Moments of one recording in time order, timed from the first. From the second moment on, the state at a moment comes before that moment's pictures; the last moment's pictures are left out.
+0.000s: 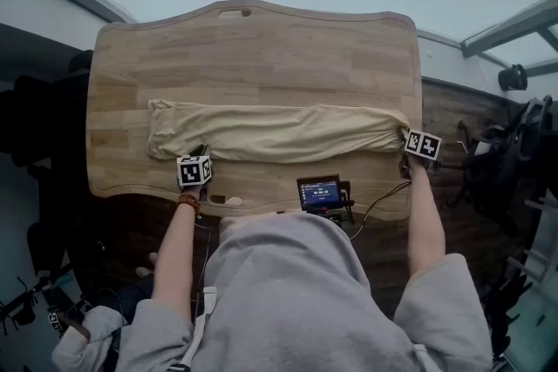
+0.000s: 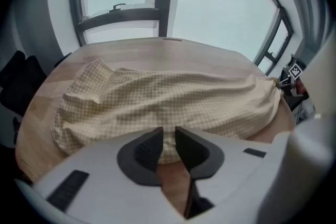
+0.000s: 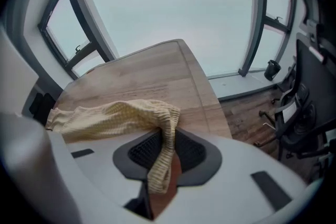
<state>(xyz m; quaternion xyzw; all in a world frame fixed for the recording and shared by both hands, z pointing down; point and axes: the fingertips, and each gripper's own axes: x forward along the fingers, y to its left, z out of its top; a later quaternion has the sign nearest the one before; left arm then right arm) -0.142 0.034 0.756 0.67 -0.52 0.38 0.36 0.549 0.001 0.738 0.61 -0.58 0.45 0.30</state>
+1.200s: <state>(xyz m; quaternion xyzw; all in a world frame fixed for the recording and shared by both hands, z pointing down) -0.375 0.036 0.751 0.52 -0.69 0.16 0.47 0.464 0.031 0.644 0.60 -0.58 0.43 0.33</state>
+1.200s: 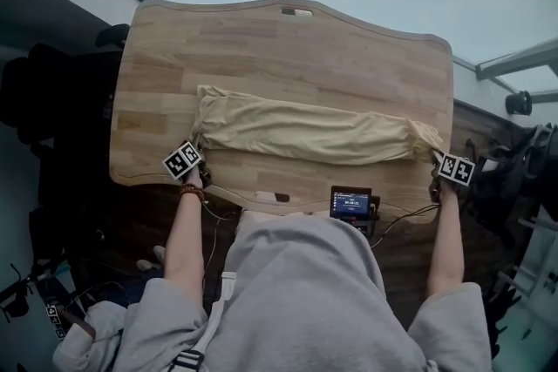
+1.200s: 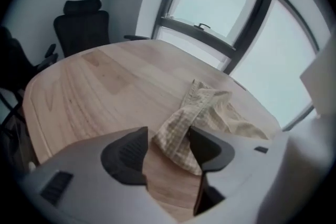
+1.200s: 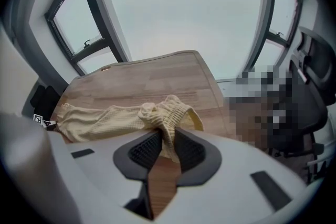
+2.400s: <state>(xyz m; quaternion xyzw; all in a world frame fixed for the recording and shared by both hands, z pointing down) 0.102 -0.002 0.609 0.86 -0.34 0.29 0.25 0.496 -0.008 0.688 0.57 -0.60 0.46 0.32</state>
